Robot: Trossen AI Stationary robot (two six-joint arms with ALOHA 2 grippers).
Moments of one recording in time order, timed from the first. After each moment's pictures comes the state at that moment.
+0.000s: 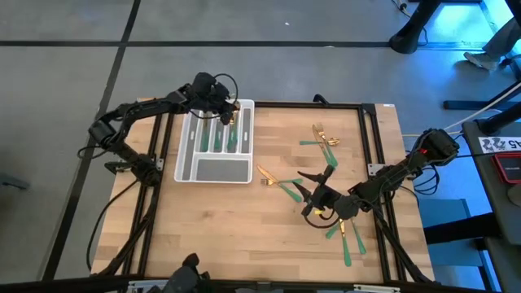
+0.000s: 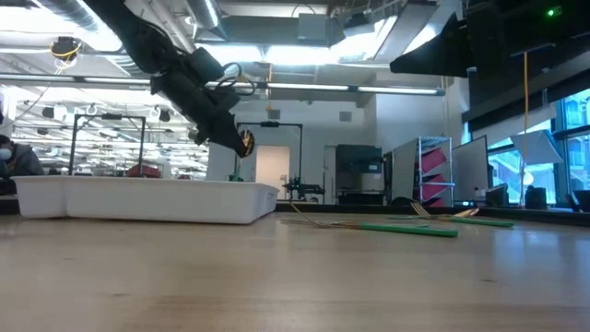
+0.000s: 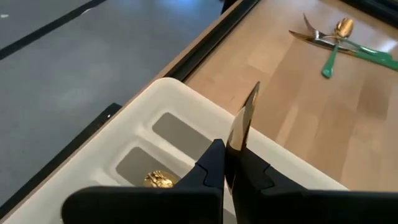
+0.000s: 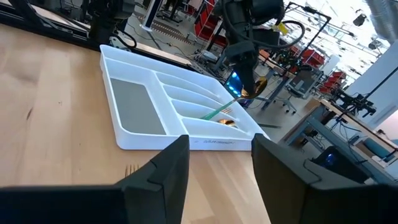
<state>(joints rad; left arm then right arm) 0.82 1.54 0.95 -0.15 0.29 0.07 0.58 1.42 0.56 0.58 1.11 -0.22</state>
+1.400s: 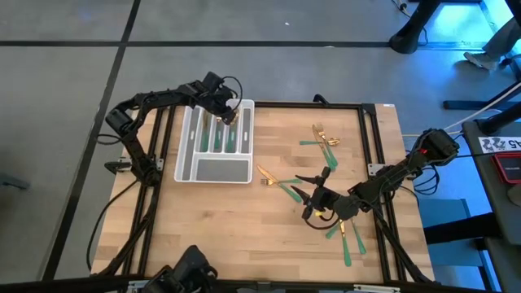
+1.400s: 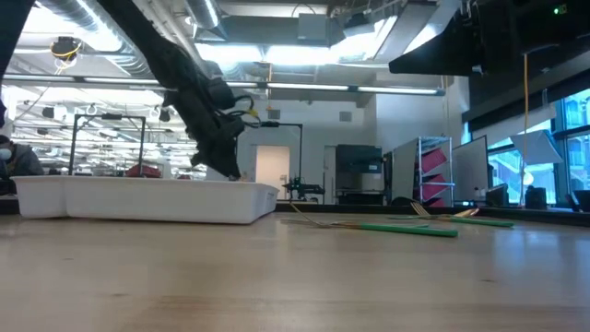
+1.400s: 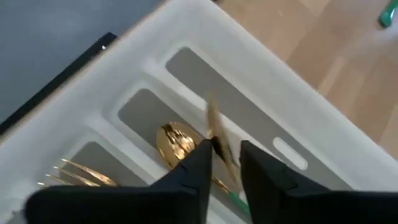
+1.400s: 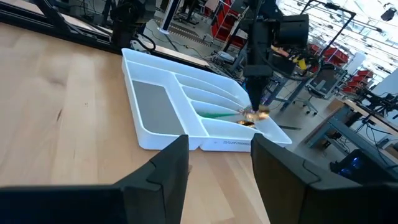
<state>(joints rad) 0.87 1.73 1.10 -0.37 0.28 0.06 0.58 1.42 0.56 0.56 1.04 -0.18</state>
